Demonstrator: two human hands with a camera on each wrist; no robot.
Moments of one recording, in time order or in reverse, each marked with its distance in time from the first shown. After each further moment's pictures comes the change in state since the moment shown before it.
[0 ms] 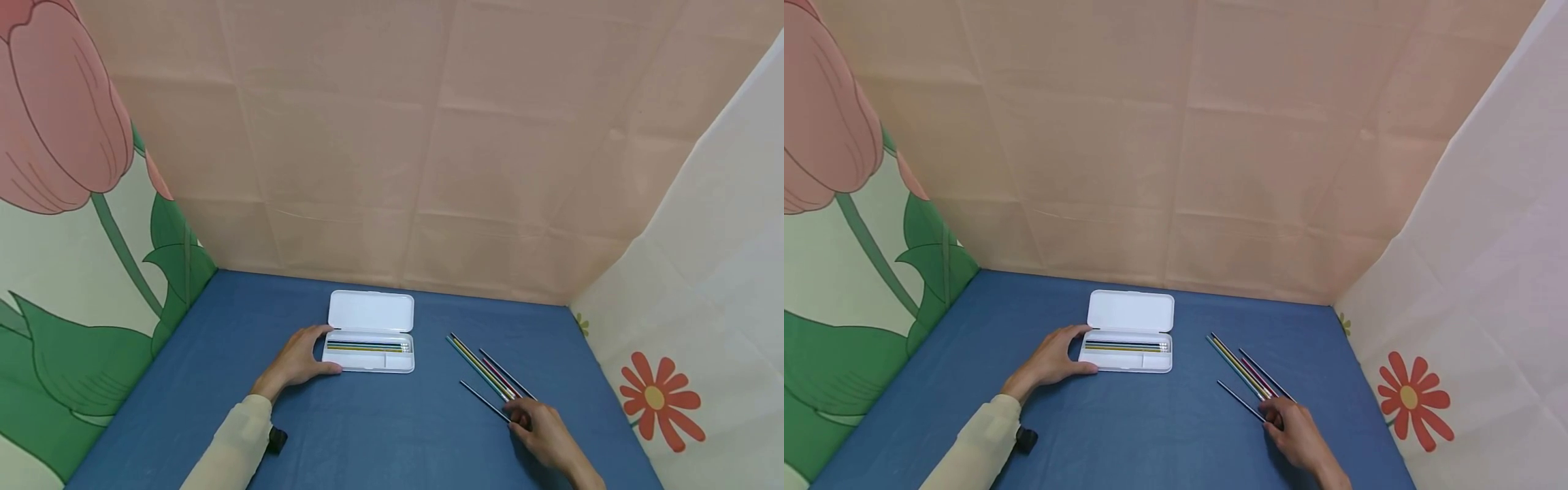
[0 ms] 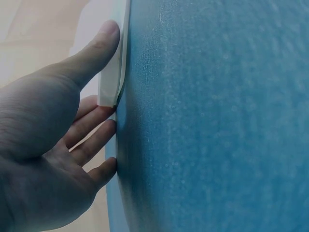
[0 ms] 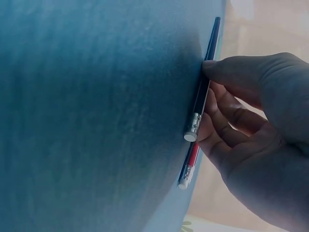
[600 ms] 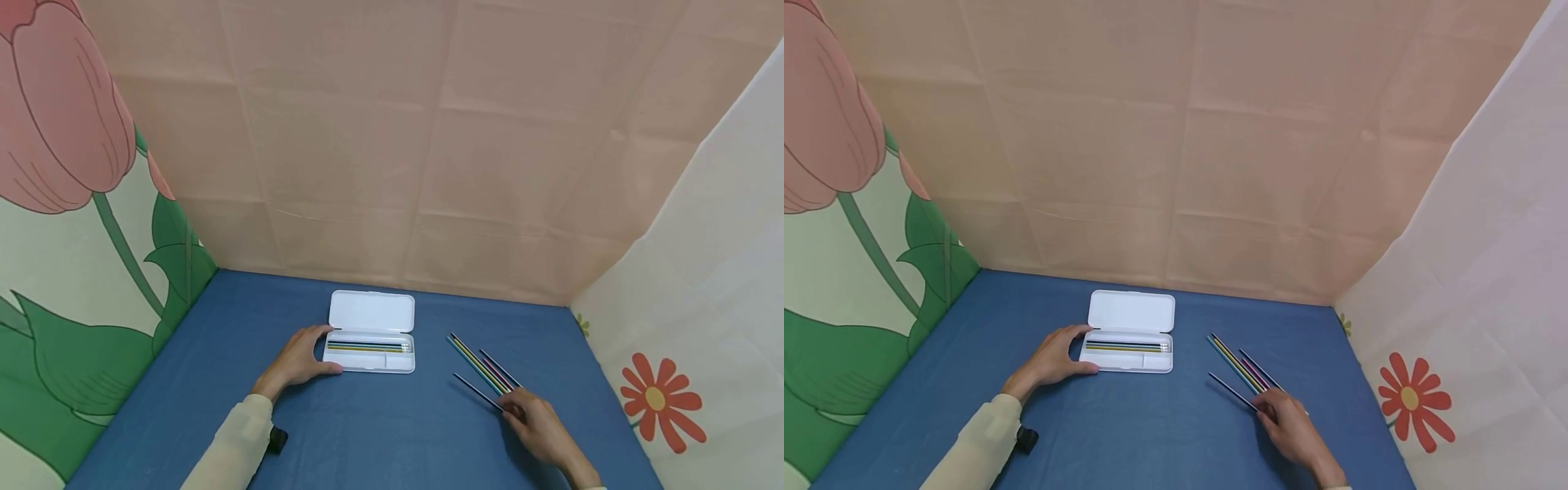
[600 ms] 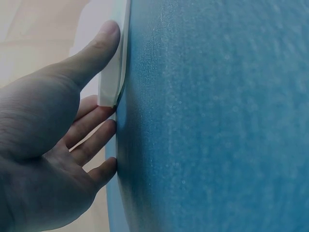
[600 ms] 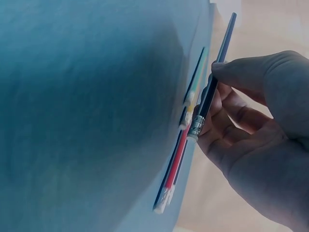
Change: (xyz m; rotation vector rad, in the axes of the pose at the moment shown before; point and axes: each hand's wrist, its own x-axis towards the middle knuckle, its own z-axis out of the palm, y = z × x) left_hand 0.001 -0.001 0.000 0.006 -0.007 0.002; right_hand 0.008 -0.017 -0.004 -0.013 0.025 -0.057
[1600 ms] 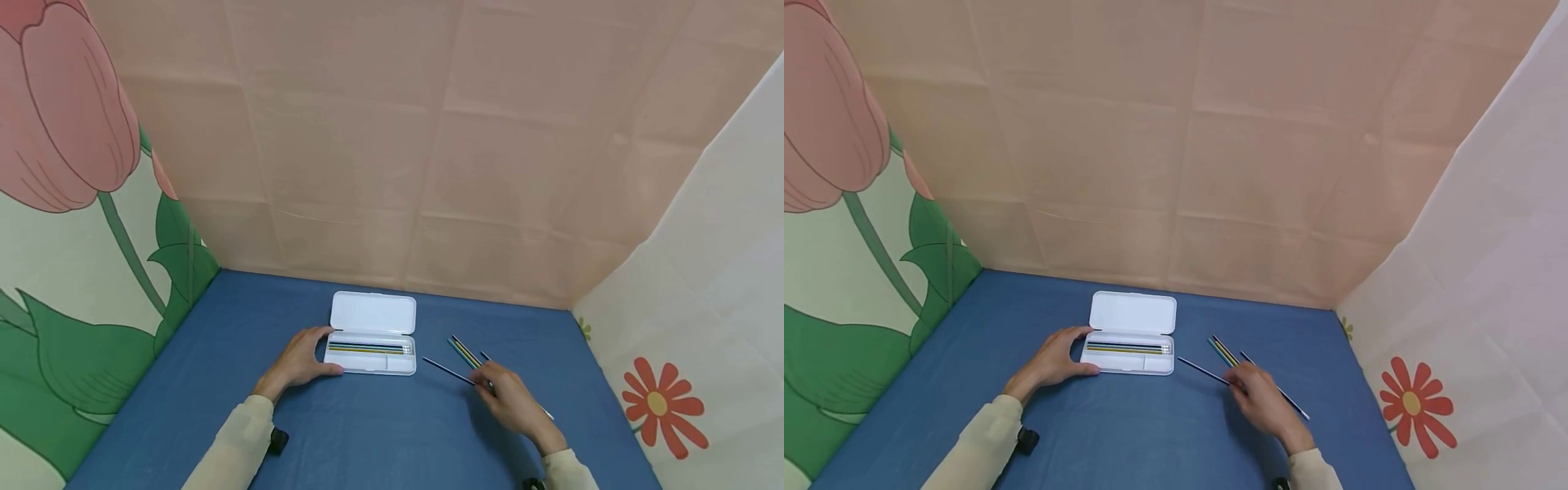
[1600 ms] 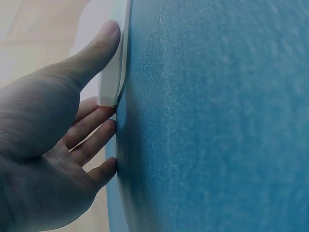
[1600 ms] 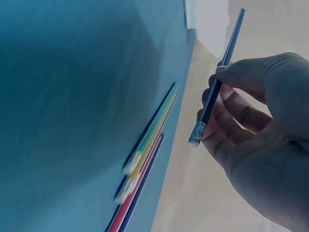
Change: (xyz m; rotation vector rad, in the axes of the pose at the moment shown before) left_hand 0.001 0.001 0.001 0.006 0.000 -0.011; right_hand 0.045 -0.042 0.002 -0.027 0.028 -0.357
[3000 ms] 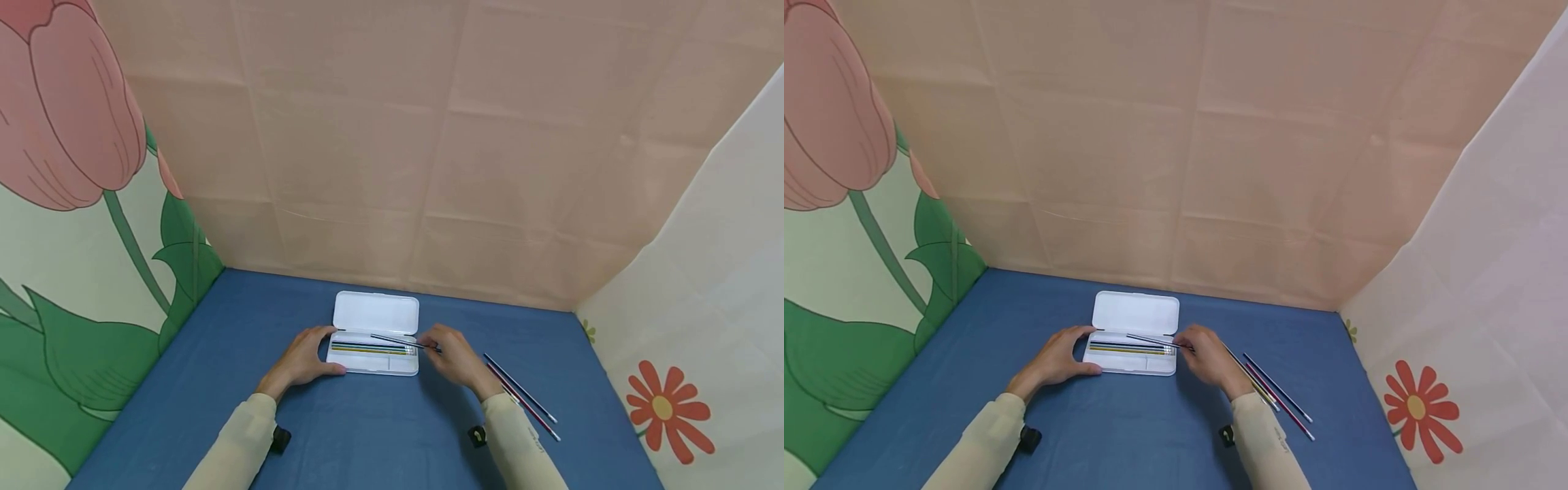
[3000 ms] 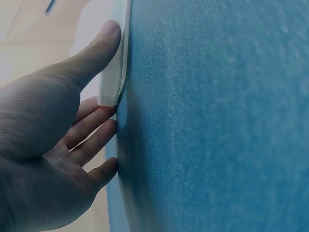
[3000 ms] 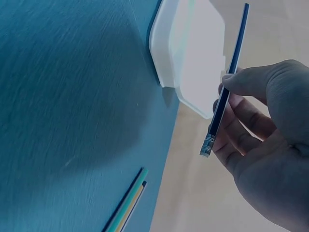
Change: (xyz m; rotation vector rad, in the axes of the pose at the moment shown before) left_hand -0.001 0.001 -0.001 -0.002 0.003 0.003; right_hand 0.105 -0.049 0.037 -0.004 0.006 -0.128
